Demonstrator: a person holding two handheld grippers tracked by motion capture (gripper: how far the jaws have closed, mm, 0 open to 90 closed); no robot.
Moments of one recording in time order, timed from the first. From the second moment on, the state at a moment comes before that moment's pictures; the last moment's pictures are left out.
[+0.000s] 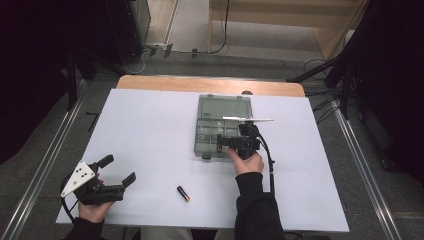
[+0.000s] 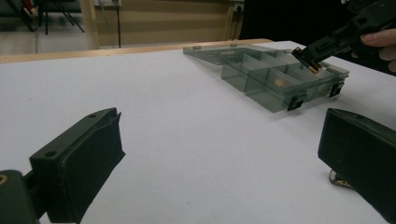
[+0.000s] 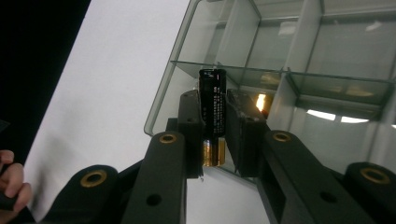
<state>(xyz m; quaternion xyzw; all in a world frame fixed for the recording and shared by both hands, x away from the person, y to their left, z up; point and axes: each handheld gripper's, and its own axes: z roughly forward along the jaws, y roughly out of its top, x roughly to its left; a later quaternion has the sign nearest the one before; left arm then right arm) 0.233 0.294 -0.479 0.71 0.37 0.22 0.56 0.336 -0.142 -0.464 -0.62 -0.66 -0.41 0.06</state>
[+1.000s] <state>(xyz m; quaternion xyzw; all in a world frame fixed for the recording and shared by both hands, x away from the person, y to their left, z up) 0.233 0.293 -0.478 0.71 0.37 0.22 0.55 0.315 -0.106 -0.453 -0.55 -0.74 -0.38 0.03</state>
